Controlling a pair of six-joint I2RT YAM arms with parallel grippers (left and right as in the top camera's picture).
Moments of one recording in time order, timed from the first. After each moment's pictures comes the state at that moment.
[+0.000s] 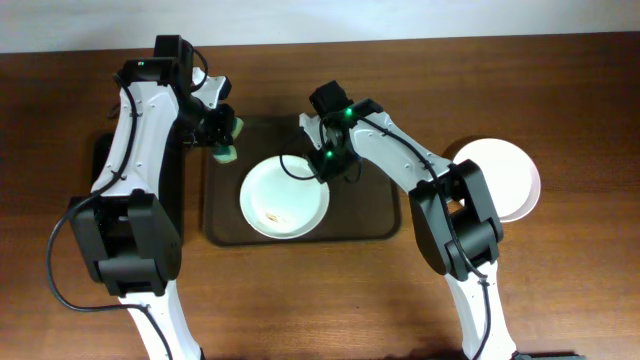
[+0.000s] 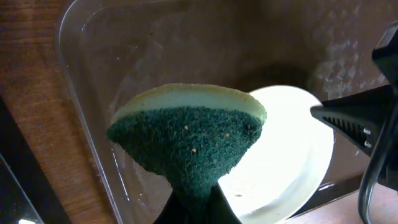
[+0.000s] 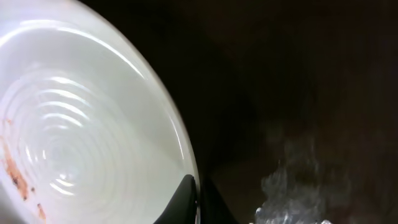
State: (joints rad) left arm -0.02 2.13 1.94 -1.25 0.30 0.09; right arm 0.48 2.31 1.83 -0.89 -0.28 -0.01
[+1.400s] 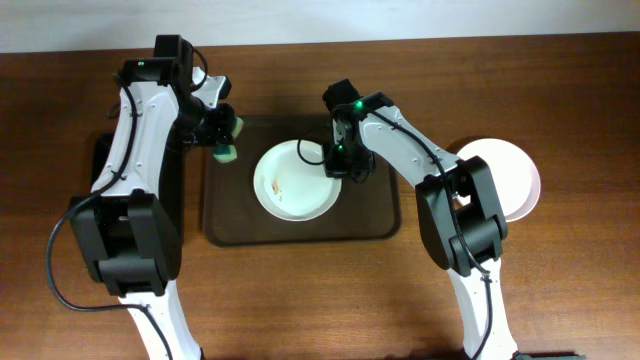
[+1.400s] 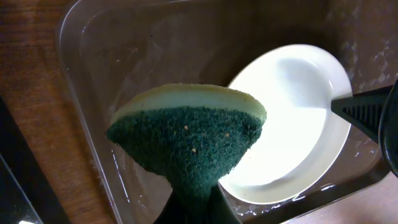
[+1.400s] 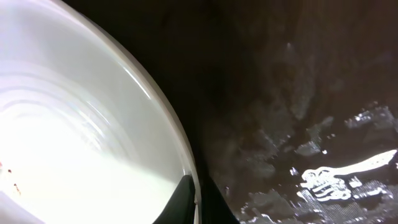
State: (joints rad) left arm -0.02 2.13 1.94 -1.24 0.30 0.09; right arm 0.44 2.33 1.85 -0.99 -0.21 0.37
